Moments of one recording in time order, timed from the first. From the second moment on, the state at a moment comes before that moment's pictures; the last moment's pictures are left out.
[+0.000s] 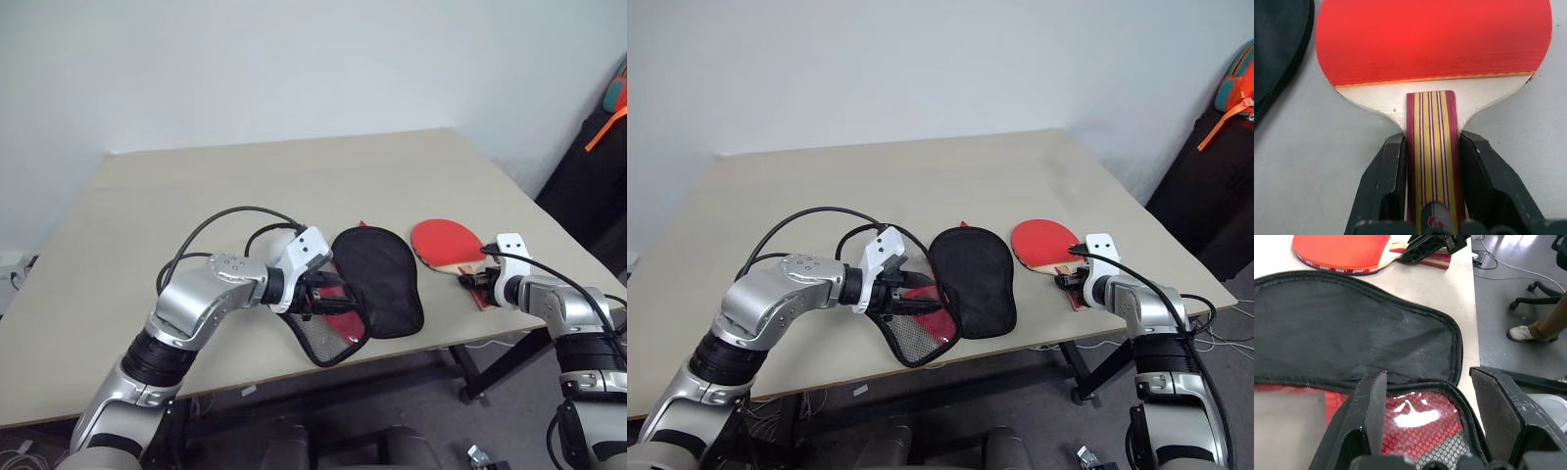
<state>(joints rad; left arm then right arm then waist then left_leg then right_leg) -0.57 0.59 -0.29 -0.29 -0.50 0.99 -0.85 -0.49 -0.55 -0.08 0.34 0.26 0.88 0.49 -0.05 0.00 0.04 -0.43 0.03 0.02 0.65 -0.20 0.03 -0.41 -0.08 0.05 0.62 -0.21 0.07</state>
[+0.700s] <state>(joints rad) -0.67 0.68 -0.18 -0.08 -0.48 0.94 -0.90 -0.48 -0.24 -0.09 -0.25 0.41 1.34 0.27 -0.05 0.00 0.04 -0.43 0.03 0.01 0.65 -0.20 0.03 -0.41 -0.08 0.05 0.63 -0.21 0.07</state>
